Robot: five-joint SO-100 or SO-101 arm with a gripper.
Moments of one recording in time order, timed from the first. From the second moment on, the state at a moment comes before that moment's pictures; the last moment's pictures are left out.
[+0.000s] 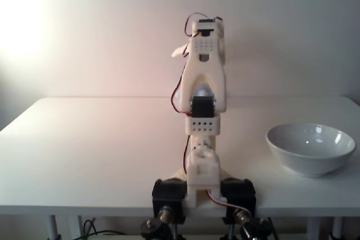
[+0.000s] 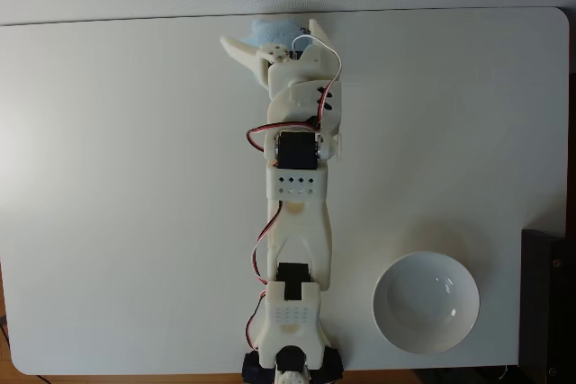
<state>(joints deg) 2.2 33.9 21.0 44.2 92.8</state>
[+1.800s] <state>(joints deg) 1.5 14.9 20.0 30.3 92.7</state>
